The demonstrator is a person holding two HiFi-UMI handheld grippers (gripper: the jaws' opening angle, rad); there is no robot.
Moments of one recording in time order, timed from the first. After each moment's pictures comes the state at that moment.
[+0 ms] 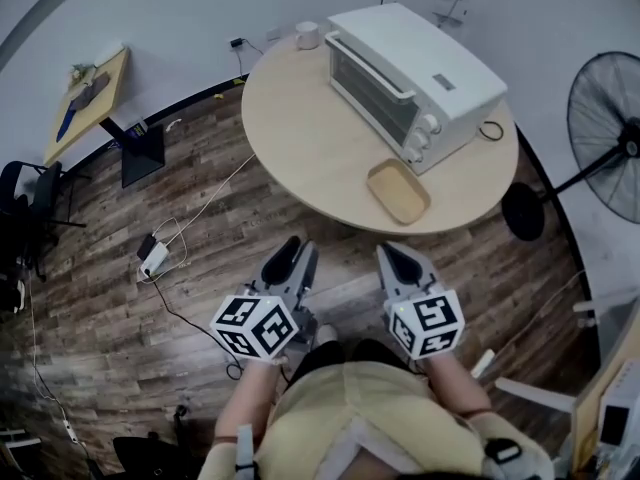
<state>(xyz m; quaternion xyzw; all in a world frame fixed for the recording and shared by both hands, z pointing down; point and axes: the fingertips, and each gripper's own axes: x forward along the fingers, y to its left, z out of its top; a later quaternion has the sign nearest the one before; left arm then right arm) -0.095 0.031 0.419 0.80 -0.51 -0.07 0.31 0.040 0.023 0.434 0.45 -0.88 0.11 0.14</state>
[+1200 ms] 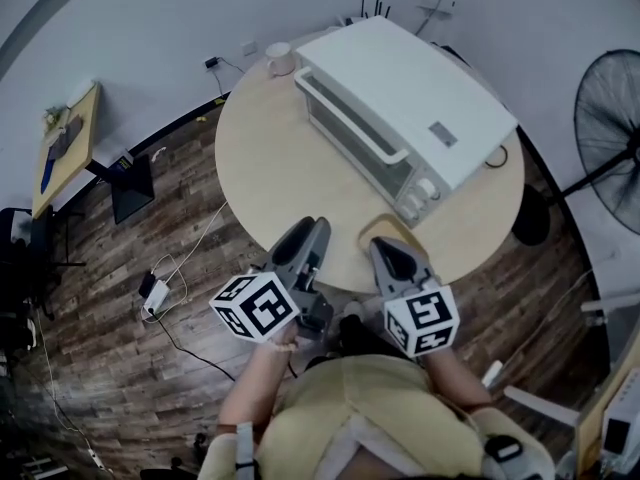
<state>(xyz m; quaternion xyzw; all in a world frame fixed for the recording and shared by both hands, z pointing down) -0.052 -0.166 0.384 0.80 -0.43 -0.14 0.39 0.045 -0.141 0.428 0.47 -0.86 0.12 0.14</state>
